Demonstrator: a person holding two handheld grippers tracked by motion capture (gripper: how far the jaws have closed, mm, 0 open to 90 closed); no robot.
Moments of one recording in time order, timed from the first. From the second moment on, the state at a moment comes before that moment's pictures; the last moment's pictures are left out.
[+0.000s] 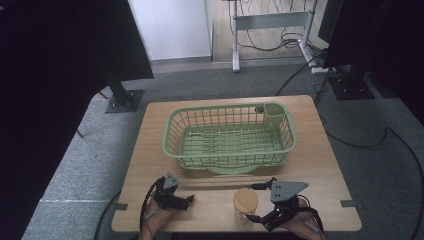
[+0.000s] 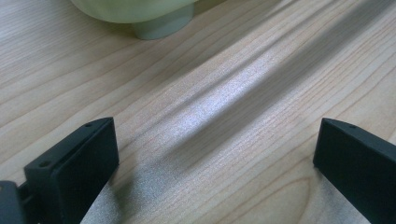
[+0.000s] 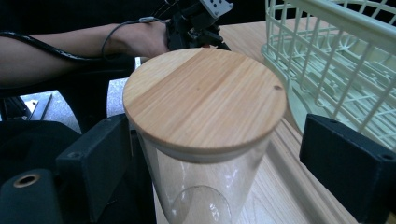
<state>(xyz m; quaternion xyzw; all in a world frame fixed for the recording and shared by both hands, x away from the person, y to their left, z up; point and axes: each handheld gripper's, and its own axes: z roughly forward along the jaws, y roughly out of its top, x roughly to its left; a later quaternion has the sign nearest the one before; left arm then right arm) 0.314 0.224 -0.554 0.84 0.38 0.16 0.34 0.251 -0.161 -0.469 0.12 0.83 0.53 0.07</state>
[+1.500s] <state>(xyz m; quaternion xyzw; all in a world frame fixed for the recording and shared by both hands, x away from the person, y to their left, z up) 0.314 0.224 -0.554 0.84 0.38 0.16 0.34 0.270 -0.150 -0.446 0.10 0.84 0.54 0.05</state>
